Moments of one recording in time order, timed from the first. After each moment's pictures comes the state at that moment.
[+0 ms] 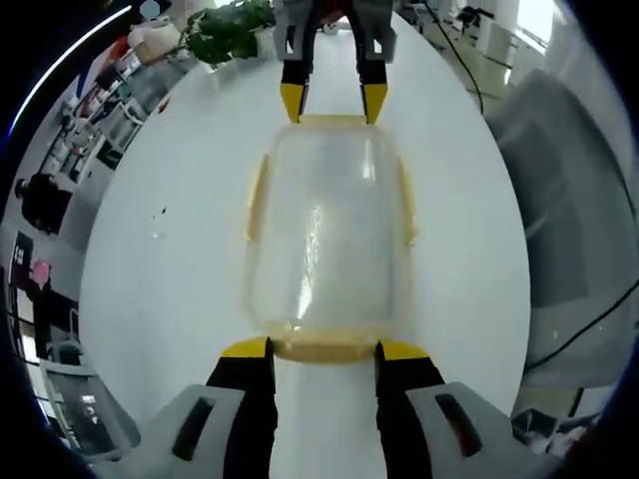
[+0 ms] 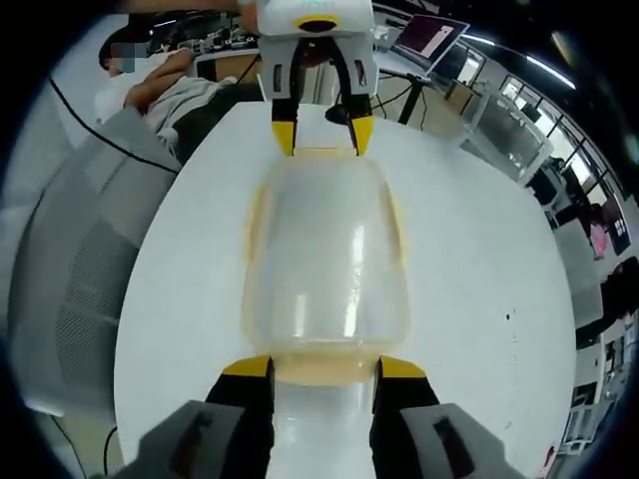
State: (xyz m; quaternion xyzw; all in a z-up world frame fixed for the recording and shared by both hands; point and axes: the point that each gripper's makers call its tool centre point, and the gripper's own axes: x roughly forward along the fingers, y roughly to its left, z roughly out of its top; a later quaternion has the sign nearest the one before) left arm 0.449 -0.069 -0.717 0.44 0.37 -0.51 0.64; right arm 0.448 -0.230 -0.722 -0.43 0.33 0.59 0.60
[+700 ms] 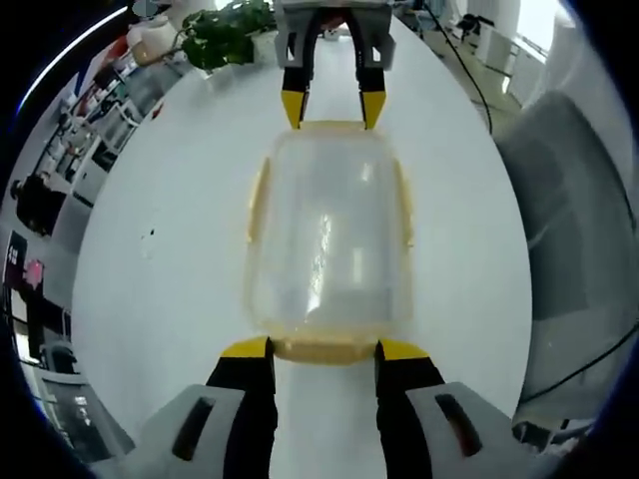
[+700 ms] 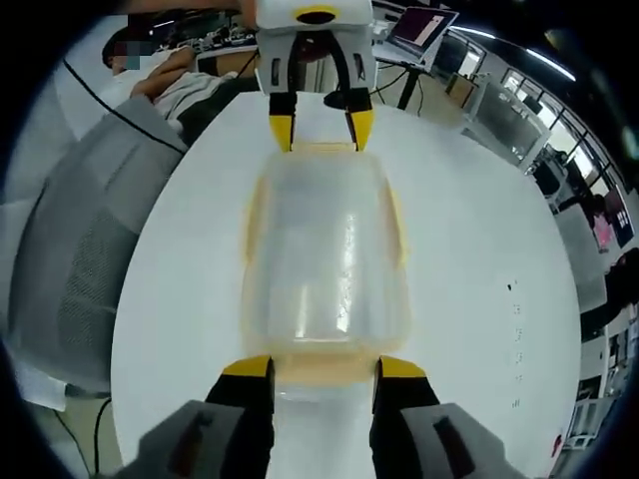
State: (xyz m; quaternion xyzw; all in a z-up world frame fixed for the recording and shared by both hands) left arm 0.455 -0.112 -0.722 0.42 0.38 -0.52 0.64; right arm 0.456 -0.274 -0.730 -0.43 0.35 0.59 0.59
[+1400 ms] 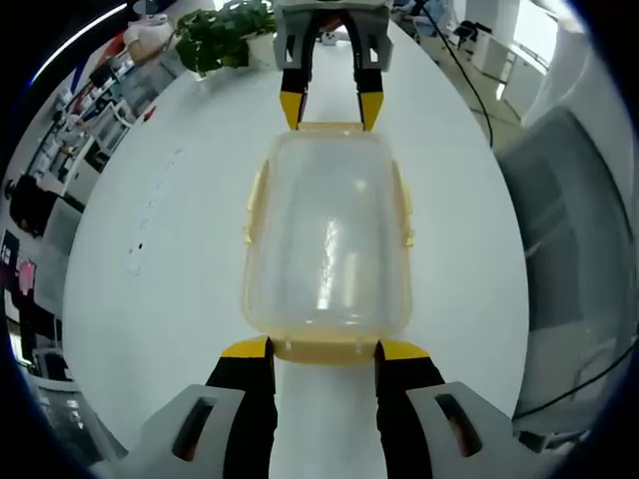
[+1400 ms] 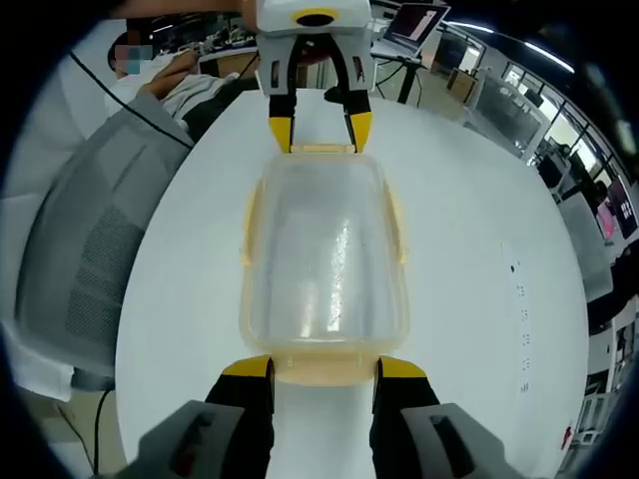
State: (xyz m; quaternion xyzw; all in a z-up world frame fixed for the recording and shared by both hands) left arm 0.457 -0.139 -0.725 0.40 0.38 -0.54 0.64; right arm 0.458 -0.301 -0.732 -0.41 0.36 0.60 0.59
